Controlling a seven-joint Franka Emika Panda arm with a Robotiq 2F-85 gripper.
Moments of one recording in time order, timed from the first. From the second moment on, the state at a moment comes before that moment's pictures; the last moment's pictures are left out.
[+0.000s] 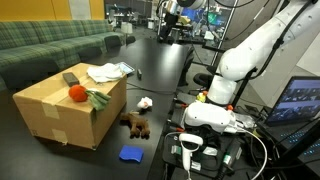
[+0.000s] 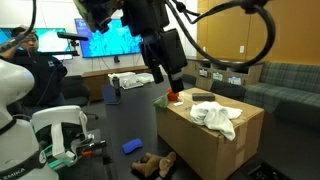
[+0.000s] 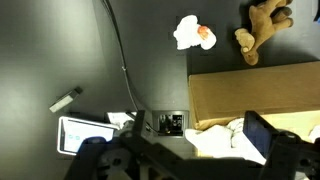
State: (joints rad) arm -0.15 -0.59 -0.30 -2.54 -0.18 2.23 -0.34
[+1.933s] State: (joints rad) arm -0.01 0.10 -0.01 -2.28 0.04 2.56 -0.25
